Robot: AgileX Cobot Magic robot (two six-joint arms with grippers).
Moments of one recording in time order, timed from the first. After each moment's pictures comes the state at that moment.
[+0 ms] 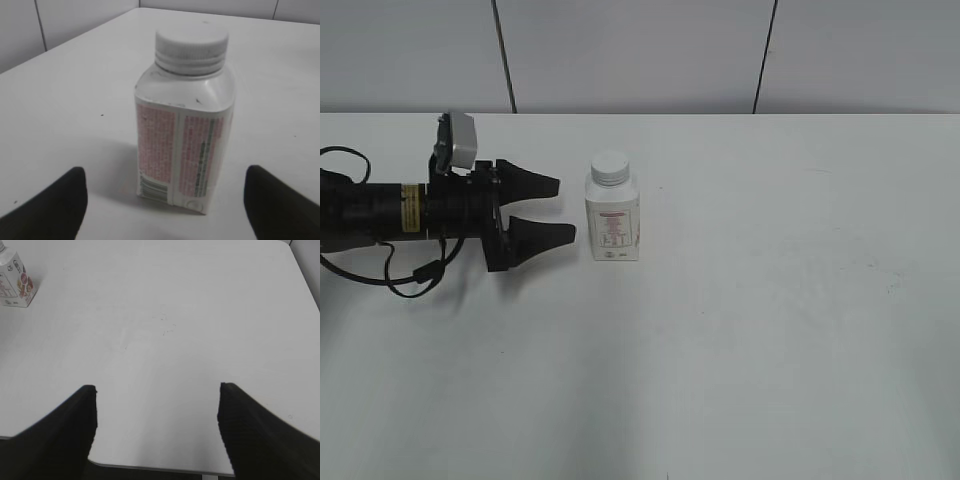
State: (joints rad) left arm -0.04 2.30 -1.15 1.45 -1.19 -0.54; right arm 0.05 -0.01 -0.52 0.10 1.09 -0.15
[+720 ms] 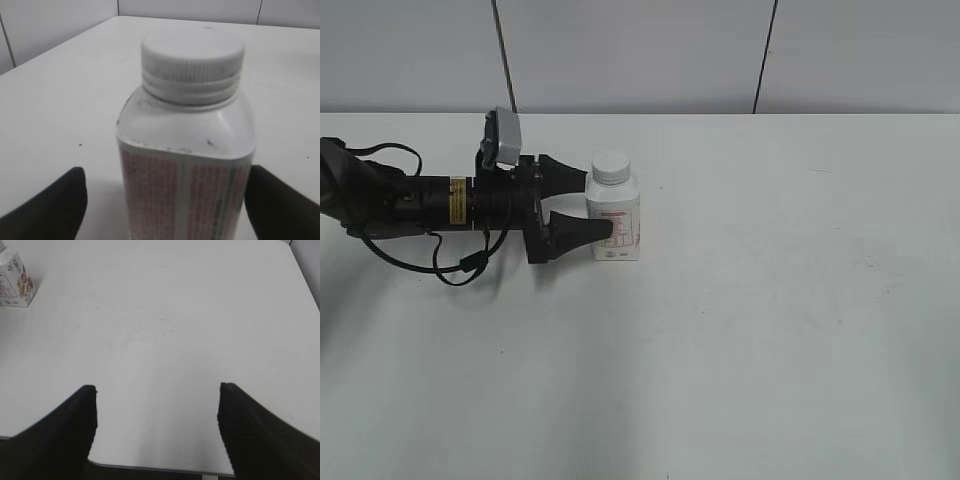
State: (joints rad) left arm -0.13 2.40 -1.31 1.45 -1.20 -0.59; right arm 0.05 -0.01 -0.52 0.10 1.09 -0.15
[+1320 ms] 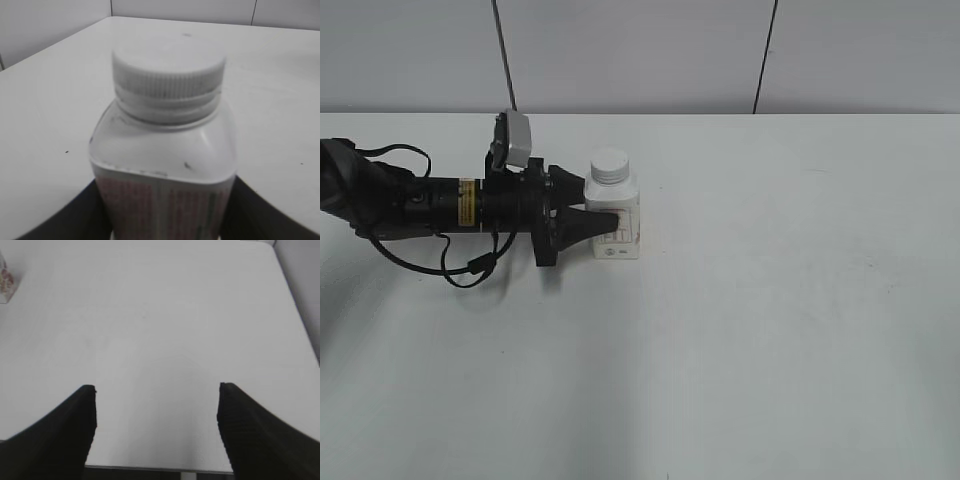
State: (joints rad) left arm -0.15 2.40 -1.32 1.44 -1.19 -0.59; right arm 0.05 -0.01 -0.52 0.04 1.09 -0.15
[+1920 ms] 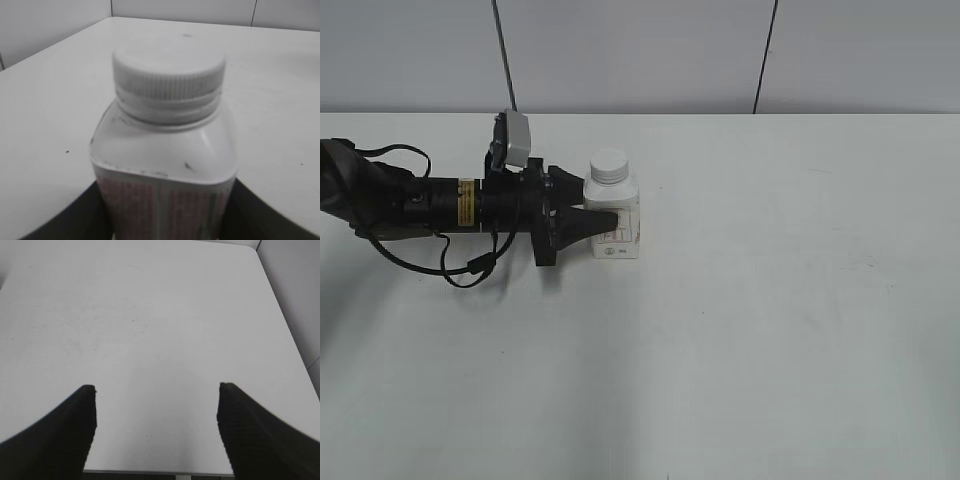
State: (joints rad) left arm -0.15 2.40 -1.32 1.44 -1.19 -0.59; right arm 0.05 -0.01 -0.52 0.00 1.08 -0.15
